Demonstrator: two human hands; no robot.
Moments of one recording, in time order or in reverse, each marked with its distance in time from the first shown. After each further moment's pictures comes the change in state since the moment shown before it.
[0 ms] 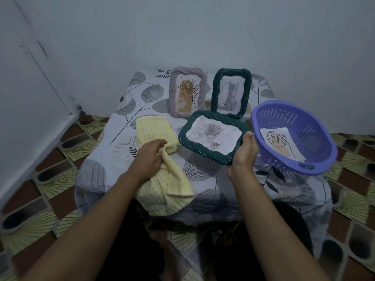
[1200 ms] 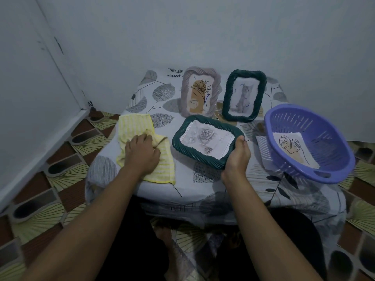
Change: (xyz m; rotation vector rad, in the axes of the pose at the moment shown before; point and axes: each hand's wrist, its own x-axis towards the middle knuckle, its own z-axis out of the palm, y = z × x) left_hand 0.001 -0.022 -0.020 0.435 0.123 -0.283; right_hand -0.010 0.031 0.022 -0.069 -0.077 0.041
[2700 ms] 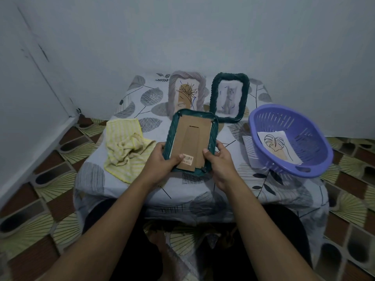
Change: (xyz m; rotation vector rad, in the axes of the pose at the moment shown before) left_hand -0.039 0.080 -0.009 -1.228 -0.217 -0.112; right_hand 0.010 0.004 -0.030 -0.210 -0.438 0.093
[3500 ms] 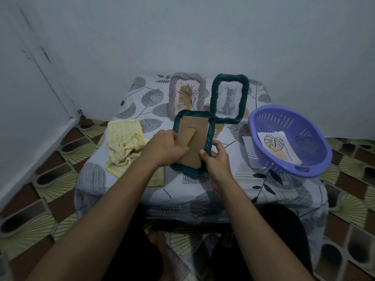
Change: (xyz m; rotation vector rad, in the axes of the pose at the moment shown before) left_hand 0.001 0.081 0.003 0.926 -0.040 0.109; right_hand 0.004 0.013 0.005 -0.071 0.044 -0.077
